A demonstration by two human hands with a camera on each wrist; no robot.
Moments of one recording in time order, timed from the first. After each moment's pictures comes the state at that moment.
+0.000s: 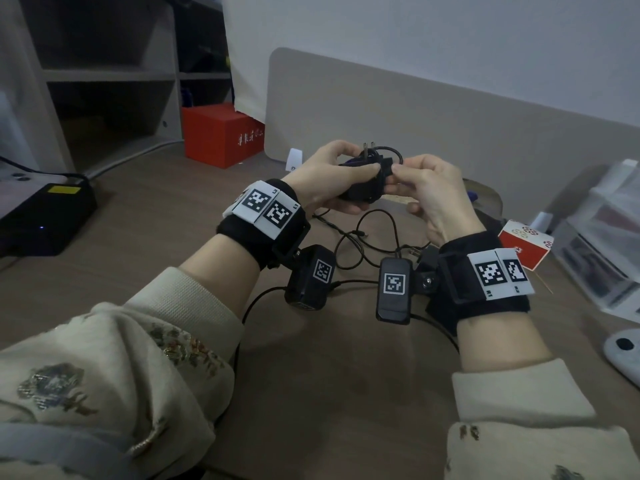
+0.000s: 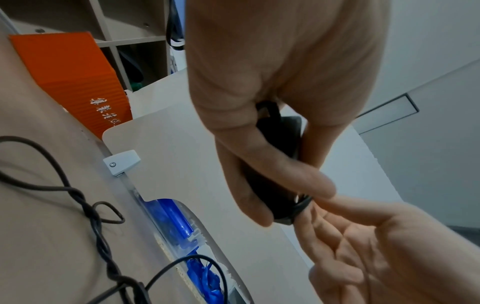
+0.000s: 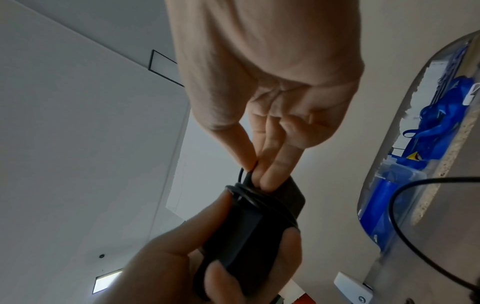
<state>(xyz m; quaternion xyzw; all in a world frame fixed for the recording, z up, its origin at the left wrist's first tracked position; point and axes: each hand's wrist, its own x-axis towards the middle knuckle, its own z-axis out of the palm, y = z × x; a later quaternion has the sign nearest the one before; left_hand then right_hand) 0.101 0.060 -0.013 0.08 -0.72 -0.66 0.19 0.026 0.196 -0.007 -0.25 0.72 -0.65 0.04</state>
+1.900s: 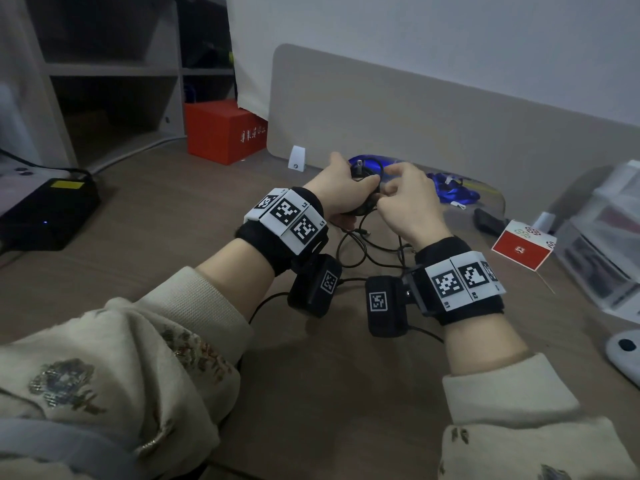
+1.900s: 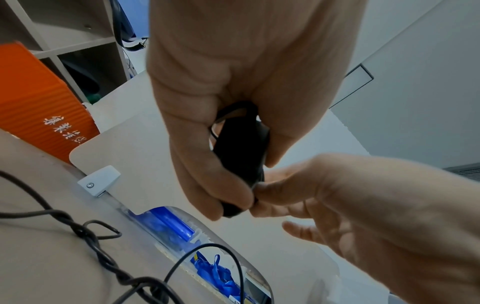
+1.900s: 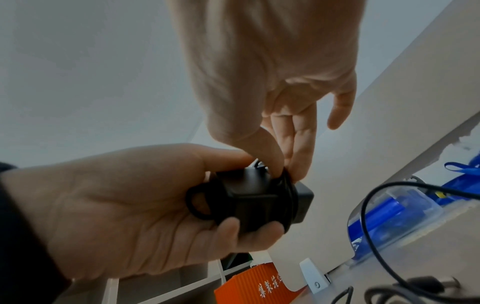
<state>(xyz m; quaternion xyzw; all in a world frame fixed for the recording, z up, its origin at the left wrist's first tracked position) 0.085 0.069 -0.023 0.18 -0.79 -0.55 0.18 0.025 0.178 -0.027 -0.32 0.87 -0.36 -0.11</state>
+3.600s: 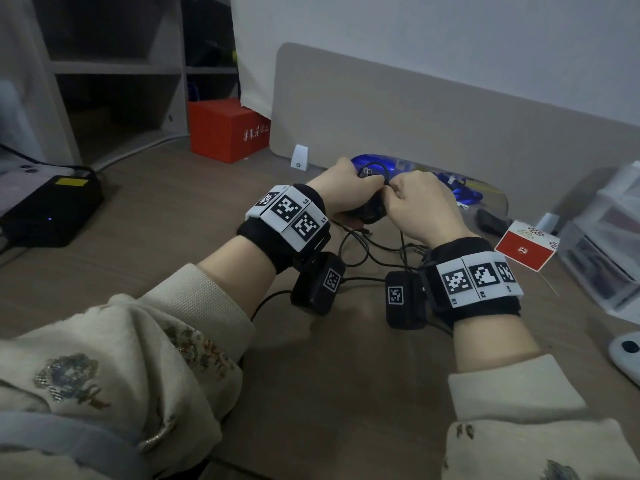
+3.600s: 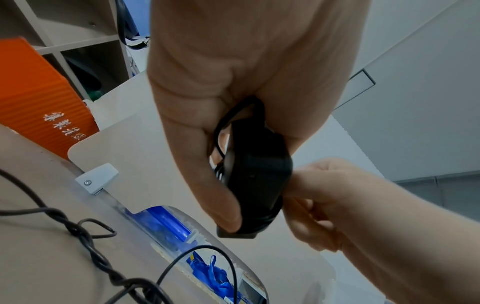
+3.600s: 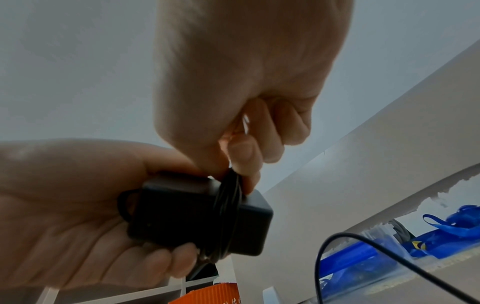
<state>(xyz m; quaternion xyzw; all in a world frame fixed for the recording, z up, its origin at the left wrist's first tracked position) 0.083 0.068 -0.023 0.19 -0.80 -0.55 0.15 0.019 0.190 -0.022 -0.41 0.88 -0.14 -0.19</state>
